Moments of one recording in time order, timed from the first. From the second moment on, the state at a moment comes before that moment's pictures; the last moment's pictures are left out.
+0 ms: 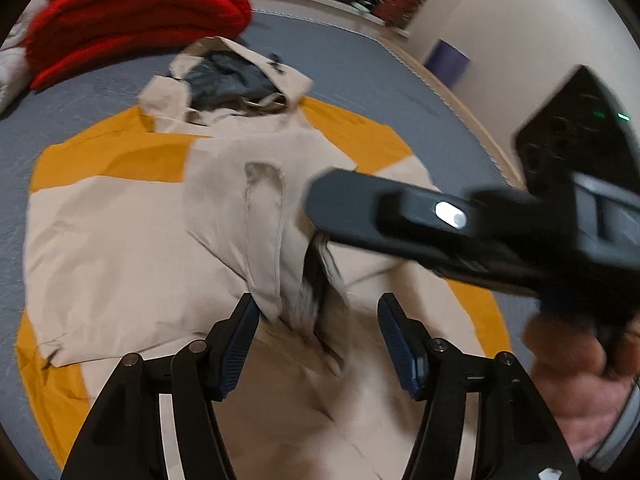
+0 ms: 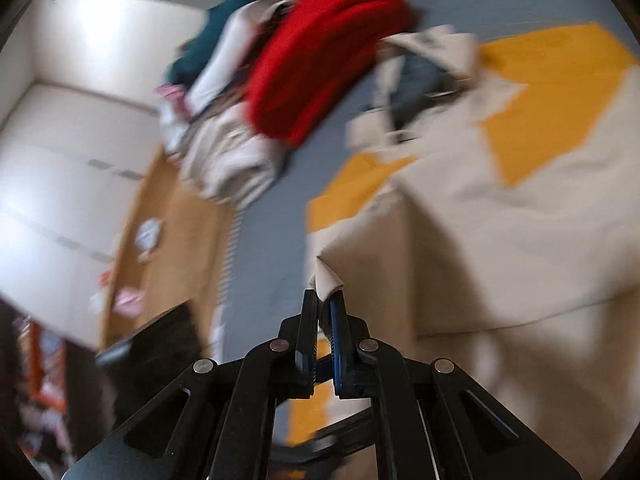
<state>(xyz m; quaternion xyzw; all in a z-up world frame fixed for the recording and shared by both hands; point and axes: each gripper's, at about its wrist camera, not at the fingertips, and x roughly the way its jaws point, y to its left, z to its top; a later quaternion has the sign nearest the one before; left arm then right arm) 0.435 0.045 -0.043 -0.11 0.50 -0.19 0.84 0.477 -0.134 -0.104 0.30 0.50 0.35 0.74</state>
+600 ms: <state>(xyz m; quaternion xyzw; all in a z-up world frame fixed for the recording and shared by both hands) 0.448 0.228 -0.084 -0.35 0.51 0.00 0.78 0.485 -0.242 -0.183 0.27 0.60 -0.07 0.75</state>
